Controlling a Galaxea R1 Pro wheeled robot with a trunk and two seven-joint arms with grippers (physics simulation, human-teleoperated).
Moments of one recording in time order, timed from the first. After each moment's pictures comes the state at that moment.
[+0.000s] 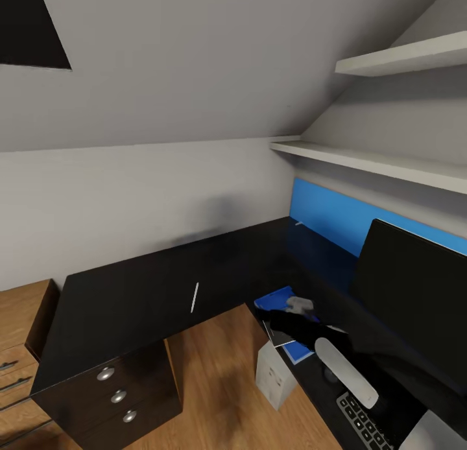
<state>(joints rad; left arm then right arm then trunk) 0.02 -0.08 0.16 -0.34 0.24 -0.49 -0.05 -0.54 -0.27 0.62 -1.29 -1.04 0.40 -0.25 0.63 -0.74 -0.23</state>
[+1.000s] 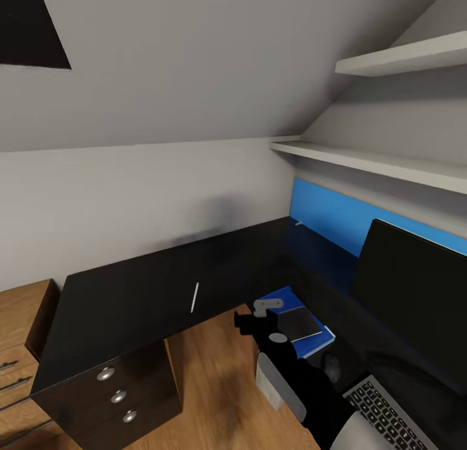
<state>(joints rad) 0.02 -0.08 0.16 -0.34 0.24 -0.49 -0.05 -0.53 0.05 0.62 -1.11 -0.49 0.36 -0.45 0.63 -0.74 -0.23</state>
